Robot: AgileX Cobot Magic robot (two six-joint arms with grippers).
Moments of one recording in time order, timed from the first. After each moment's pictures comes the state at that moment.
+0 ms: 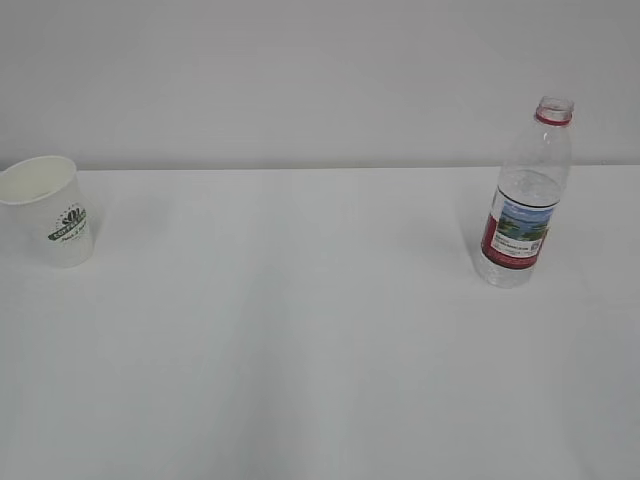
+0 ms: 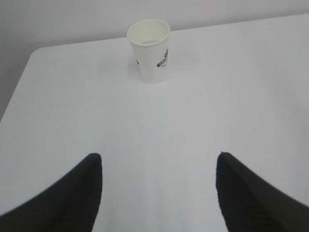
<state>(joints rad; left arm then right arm) 0.03 0.00 -0.58 -0.04 1.11 0.10 0.21 0.09 -0.51 0.04 1.15 -0.10</state>
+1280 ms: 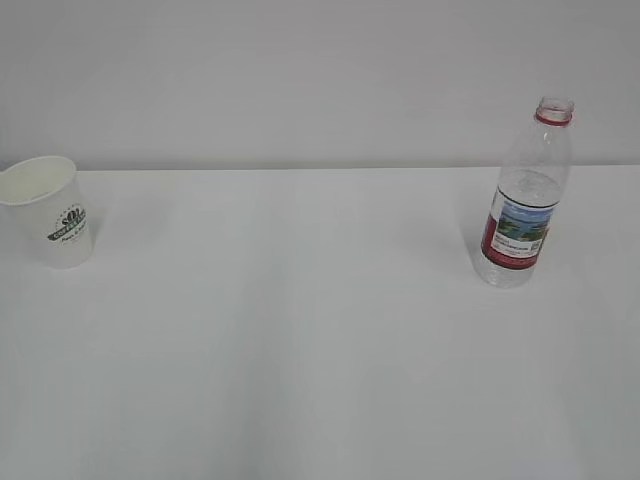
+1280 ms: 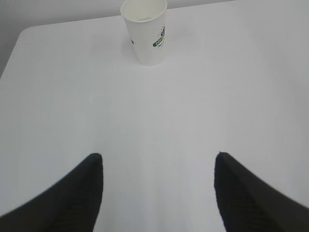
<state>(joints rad) 0.03 0.00 -0.53 -0.05 1.12 0.11 0.21 0.07 -0.50 0.01 1.15 -0.07</state>
